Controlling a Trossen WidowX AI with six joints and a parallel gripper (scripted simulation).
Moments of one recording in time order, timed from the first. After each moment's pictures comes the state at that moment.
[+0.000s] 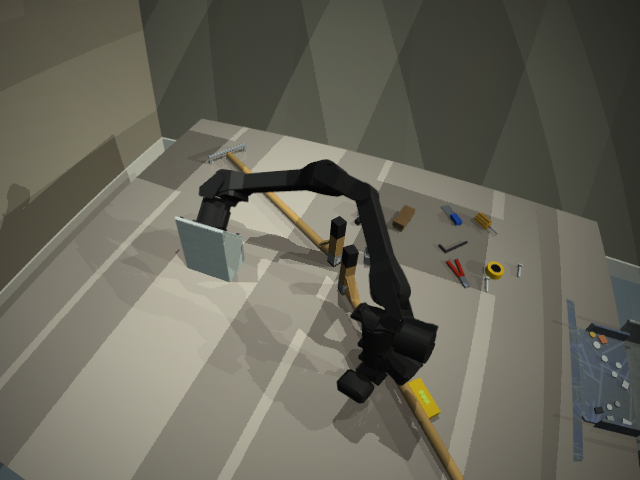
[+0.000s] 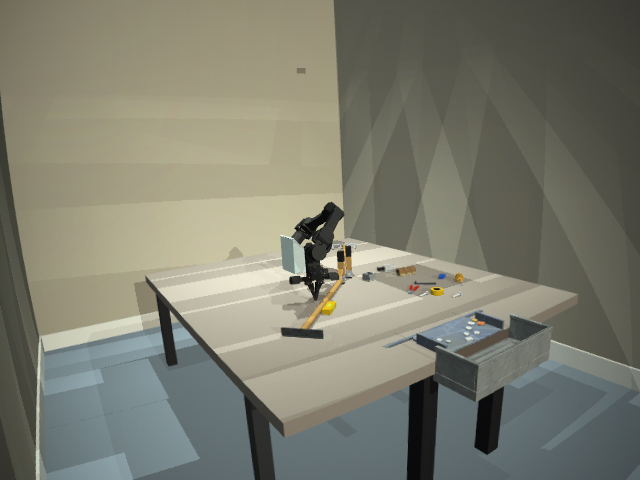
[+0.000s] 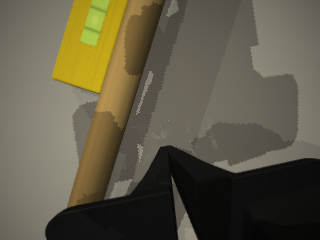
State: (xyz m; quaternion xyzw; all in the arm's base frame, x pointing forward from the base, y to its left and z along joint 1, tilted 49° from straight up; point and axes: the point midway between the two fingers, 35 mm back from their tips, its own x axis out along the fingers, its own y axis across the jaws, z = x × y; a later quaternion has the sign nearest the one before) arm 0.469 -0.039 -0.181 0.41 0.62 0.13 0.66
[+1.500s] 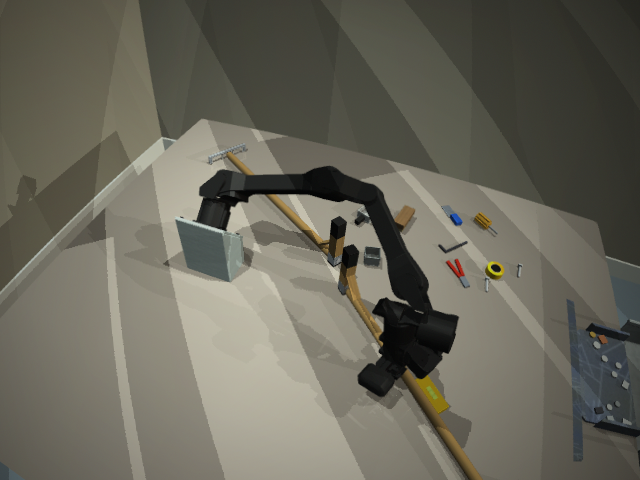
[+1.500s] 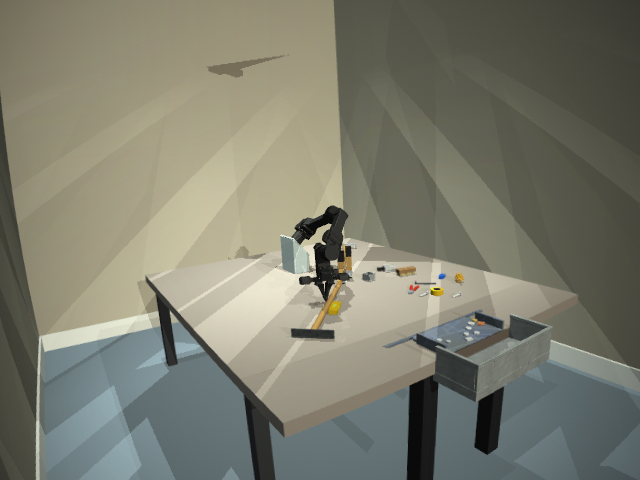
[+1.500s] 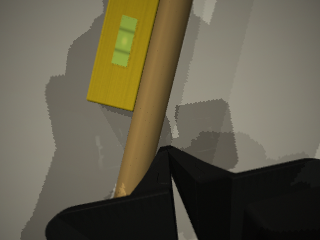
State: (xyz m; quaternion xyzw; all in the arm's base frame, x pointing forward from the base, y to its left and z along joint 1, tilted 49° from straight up) arm 0.503 -0.022 -0.160 0.41 0.62 0.13 0.66
